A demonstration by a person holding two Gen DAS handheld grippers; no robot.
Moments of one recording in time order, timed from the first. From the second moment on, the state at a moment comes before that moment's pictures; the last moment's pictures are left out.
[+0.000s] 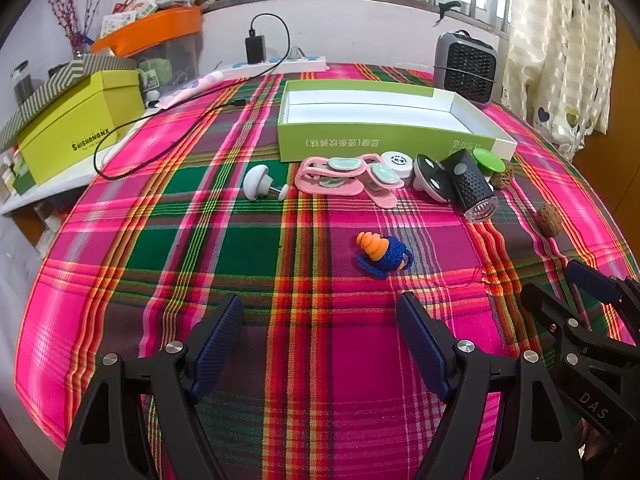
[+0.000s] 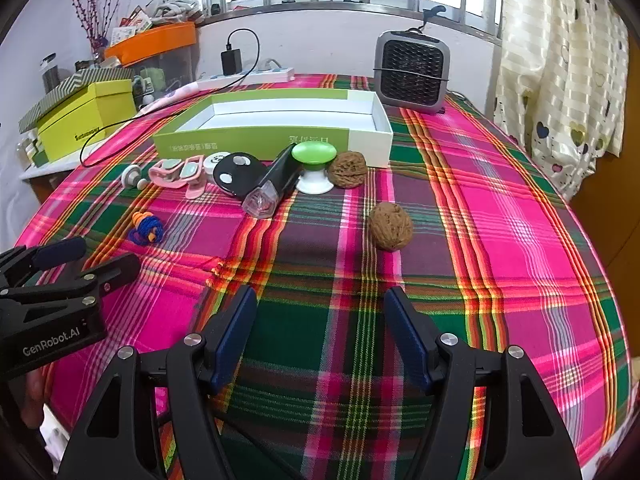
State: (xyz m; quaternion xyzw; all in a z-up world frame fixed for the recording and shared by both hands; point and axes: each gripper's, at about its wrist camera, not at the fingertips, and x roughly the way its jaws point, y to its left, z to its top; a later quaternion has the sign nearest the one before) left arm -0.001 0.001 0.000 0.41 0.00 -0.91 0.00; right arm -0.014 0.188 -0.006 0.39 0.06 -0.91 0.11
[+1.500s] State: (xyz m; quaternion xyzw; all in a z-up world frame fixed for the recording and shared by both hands) left arm -0.019 0.001 0.003 0.41 0.02 -0.91 -0.08; right arm -0.035 0.224 -0.006 0.40 0.06 -0.90 0.14
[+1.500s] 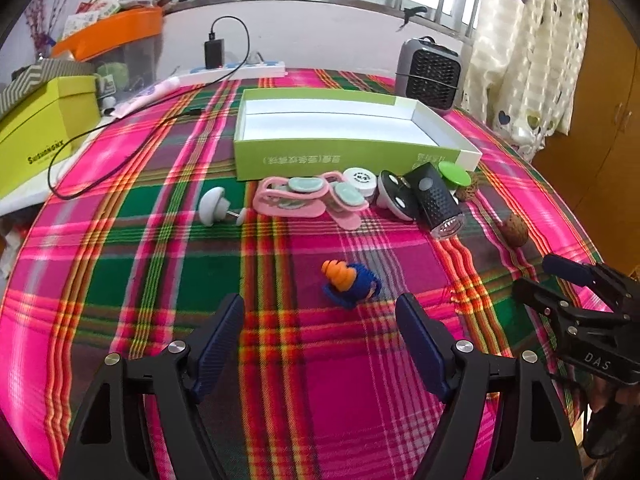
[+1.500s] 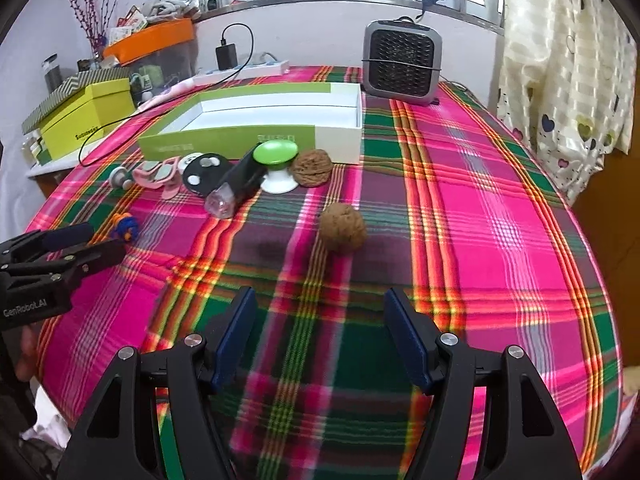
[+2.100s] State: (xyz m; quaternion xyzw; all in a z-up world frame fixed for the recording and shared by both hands) left arm -0.032 0.008 0.004 0.40 -0.02 -0.91 -0.07; right arm -0.070 0.229 -0.004 0.41 0.05 -0.90 0.13
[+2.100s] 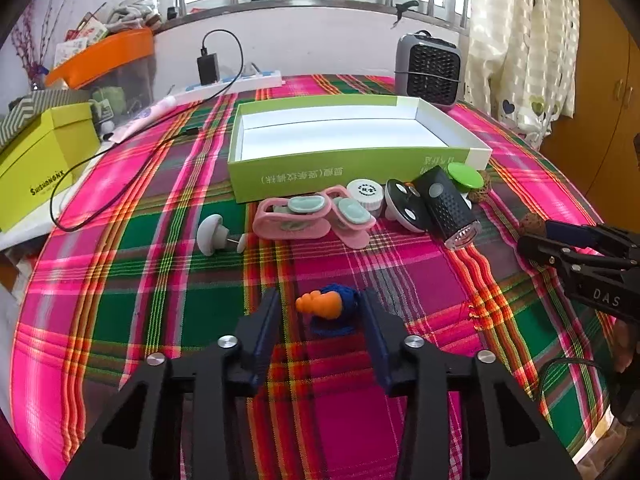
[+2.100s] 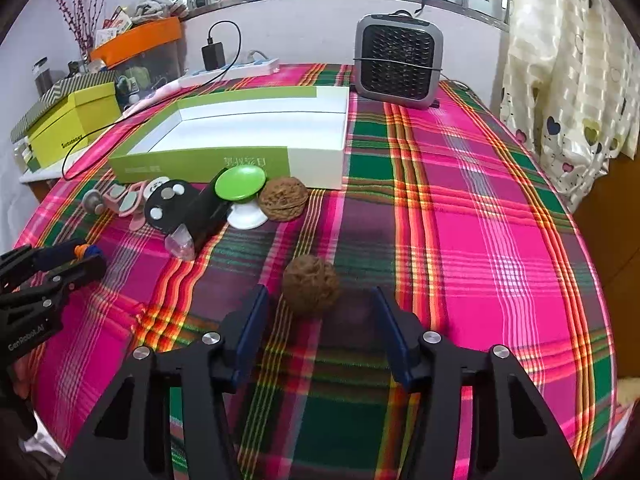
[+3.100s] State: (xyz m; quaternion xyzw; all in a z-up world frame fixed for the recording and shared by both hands) left arm -0.040 0.005 0.024 0.39 0.00 -0.92 -0.09; right arm -0.070 0.214 0.017 0.40 0.03 -0.90 0.17
